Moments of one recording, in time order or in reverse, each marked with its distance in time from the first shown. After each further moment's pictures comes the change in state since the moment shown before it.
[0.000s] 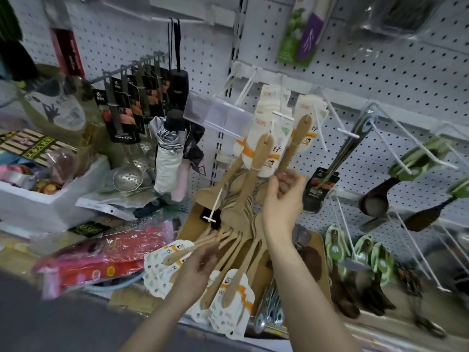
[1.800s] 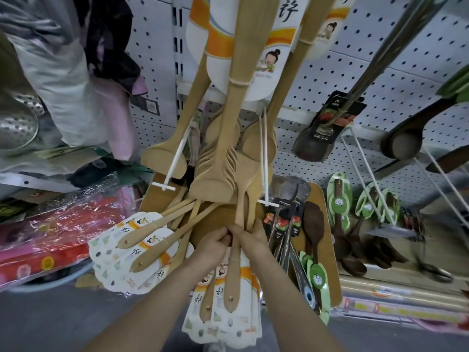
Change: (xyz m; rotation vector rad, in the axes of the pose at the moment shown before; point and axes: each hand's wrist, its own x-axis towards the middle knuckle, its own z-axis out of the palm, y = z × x) left_hand 0.105 -0.108 0.110 0.141 -0.356 -0.310; right_hand -0.048 0.280 -0.007 -0.203 -0.395 0.891
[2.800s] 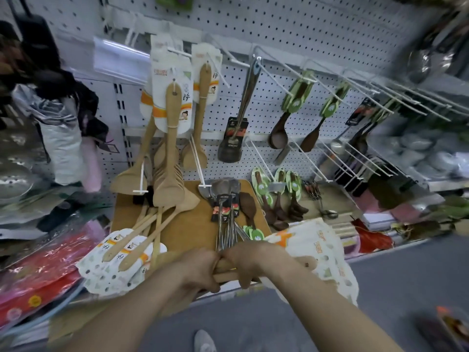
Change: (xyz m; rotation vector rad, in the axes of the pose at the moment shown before) left_hand -0.172 0.078 0.002 1.230 -0.457 0.496; right_hand -0.263 -0.067 -0.083 -1.564 -0.472 -0.176
